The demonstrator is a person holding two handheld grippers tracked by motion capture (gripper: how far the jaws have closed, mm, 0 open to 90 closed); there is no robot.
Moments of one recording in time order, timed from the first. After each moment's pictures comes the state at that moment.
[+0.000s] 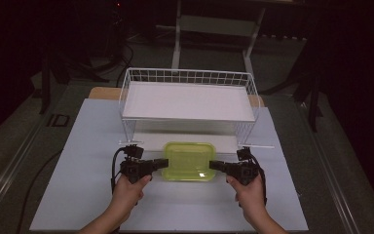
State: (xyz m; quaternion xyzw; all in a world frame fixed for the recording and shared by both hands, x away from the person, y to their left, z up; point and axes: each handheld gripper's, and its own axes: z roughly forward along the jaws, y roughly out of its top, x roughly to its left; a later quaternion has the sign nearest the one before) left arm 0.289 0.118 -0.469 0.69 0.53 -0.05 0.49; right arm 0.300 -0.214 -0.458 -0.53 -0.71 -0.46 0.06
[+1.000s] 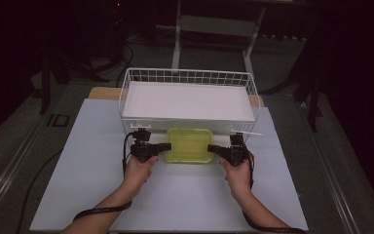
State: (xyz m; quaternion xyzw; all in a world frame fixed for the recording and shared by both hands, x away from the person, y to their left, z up) left arm 0.364 0.112 -0.506 0.68 0.55 -0.04 0.48; right arm 0.365 -0.204 -0.491 -0.57 -0.69 -0.45 0.01
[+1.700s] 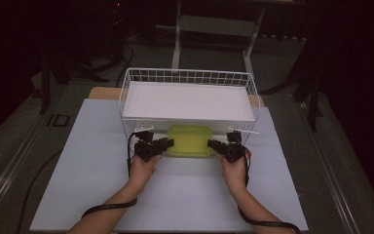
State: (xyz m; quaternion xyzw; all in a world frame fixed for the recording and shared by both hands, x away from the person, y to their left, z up) left arm 0.371 0.104 -0.525 0.68 0.52 0.05 0.51; right arm 0.380 -0.198 -0.502 -0.57 -0.69 -0.44 -0.06
